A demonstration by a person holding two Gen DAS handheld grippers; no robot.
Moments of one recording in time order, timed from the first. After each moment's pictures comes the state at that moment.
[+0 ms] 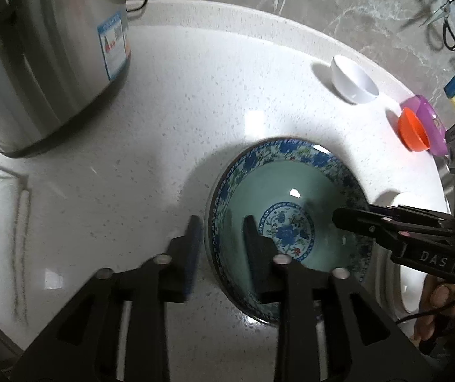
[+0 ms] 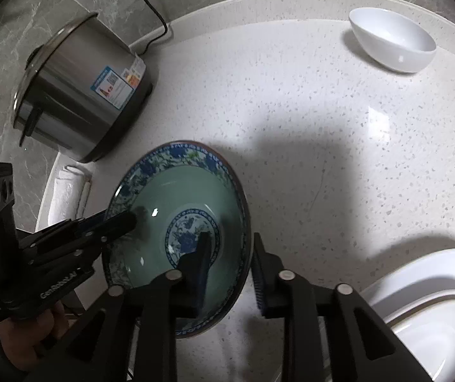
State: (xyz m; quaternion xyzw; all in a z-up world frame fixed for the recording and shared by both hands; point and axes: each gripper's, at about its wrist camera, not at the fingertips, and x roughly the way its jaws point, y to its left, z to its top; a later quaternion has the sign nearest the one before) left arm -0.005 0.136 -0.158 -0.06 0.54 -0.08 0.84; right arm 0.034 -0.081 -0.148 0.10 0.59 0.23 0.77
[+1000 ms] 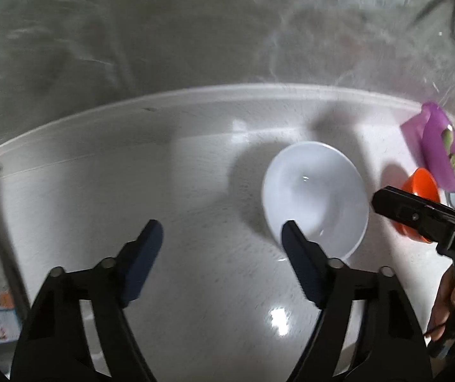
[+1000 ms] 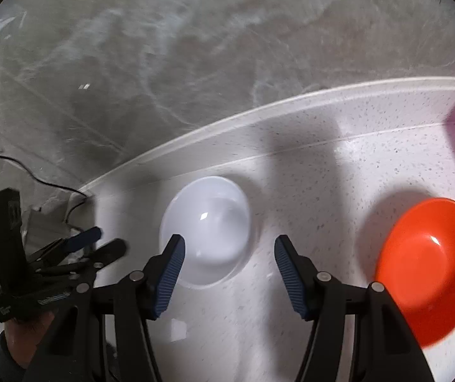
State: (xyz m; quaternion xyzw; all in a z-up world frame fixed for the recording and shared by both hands) left arm 0.288 -0.062 -0.142 0.06 0.57 -0.15 0.80; right arm 0.215 -0.295 -0.119 0.24 0.53 0.12 0.81
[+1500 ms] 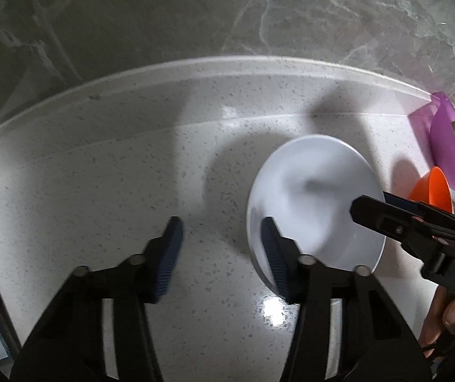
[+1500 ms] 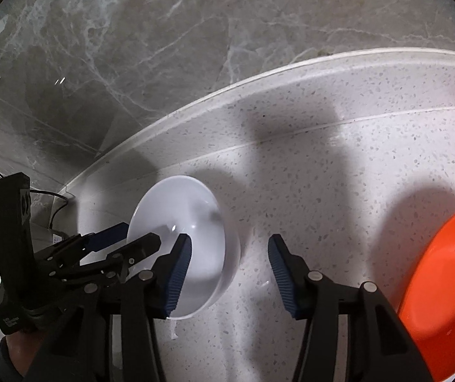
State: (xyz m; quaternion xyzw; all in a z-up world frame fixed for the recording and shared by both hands) left arm 0.308 -0.078 -0.186 0.05 0.60 -0.18 0.78; right arm 0.234 -0.282 -0.150 0.23 0.56 0.10 0.79
